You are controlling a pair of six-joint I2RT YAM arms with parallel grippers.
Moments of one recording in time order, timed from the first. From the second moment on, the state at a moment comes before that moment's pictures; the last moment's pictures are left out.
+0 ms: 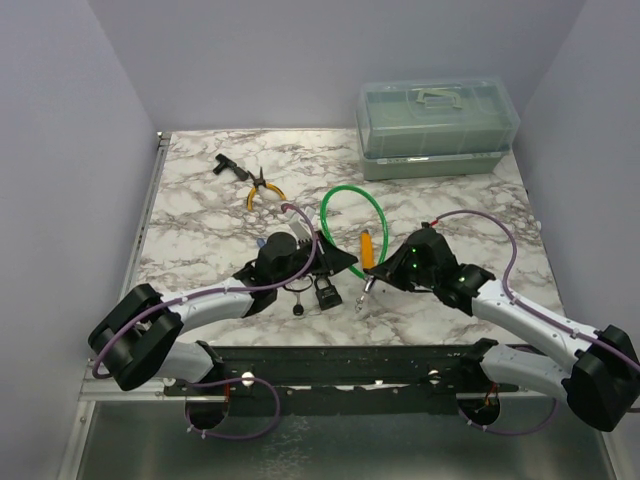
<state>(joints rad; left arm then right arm) -0.78 1.33 0.53 0.60 0.20 -0.94 0.67 1.05 0.60 -0.28 0.01 1.11</state>
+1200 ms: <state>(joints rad) -0.65 1.31 0.63 0.24 0.16 -0.80 0.67 1.15 0.71 -0.58 0.32 1.12</state>
